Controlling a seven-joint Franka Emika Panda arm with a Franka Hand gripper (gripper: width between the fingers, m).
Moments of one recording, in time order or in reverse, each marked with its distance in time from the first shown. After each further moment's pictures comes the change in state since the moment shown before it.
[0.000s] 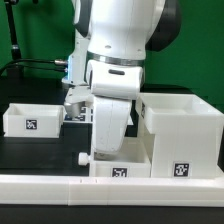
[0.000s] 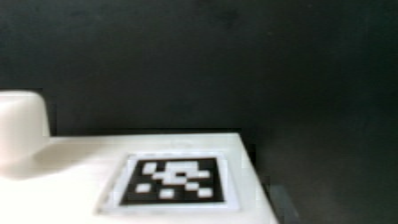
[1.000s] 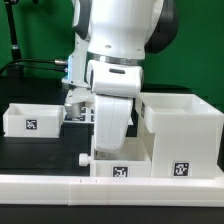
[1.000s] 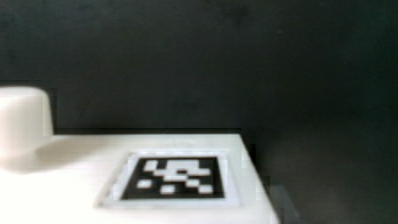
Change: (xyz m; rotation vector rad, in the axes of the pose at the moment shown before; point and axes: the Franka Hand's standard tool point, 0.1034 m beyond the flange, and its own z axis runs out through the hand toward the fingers) arm 0.002 0.000 0.001 -0.026 0.006 0.024
